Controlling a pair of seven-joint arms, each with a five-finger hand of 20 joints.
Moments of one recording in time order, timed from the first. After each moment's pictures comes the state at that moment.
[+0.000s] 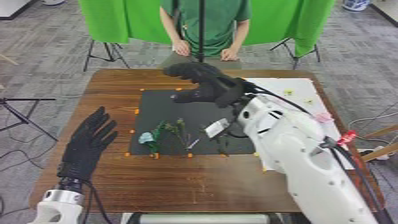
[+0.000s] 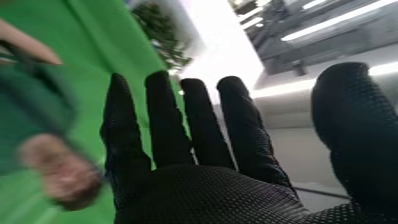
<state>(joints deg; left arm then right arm) 127.1 -67.3 -99.0 -117.9 44.5 -4.2 12.4 -79.9 -65.4 66.4 -119.2 -112.7 -20.8 5.3</state>
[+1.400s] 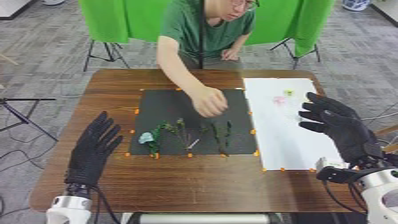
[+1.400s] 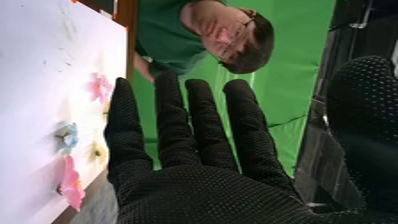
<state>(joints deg) 127.8 -72.7 -97.9 -117.8 45.6 -5.5 12.5 -127.7 -63.8 109.9 -129.2 -63.5 -3.6 3.9</state>
